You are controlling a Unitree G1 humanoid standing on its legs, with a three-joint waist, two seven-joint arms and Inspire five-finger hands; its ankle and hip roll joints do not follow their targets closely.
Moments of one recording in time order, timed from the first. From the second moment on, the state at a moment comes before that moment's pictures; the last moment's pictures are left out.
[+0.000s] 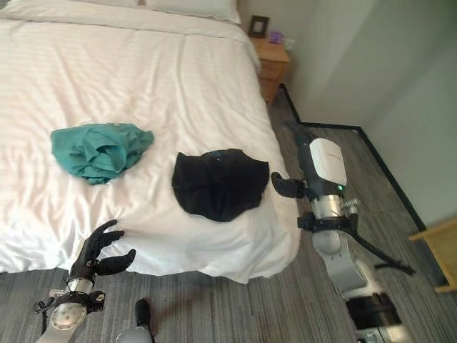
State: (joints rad) left arm 0.24 0.37 -0.08 0.23 -0.06 -0.12 0.22; right arm -0.29 -0.72 0.15 0.11 -0.39 -0.08 -0.30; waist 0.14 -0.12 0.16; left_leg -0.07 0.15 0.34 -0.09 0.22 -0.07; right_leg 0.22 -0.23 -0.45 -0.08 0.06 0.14
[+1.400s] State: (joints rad) left arm -0.37 0.95 0.22 0.31 0.24 -0.08 0.60; right arm 0.06 -0.57 -0.20 0.29 -0.12 -0.10 -0.25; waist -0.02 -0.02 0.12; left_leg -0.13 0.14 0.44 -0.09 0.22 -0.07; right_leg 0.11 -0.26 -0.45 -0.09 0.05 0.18
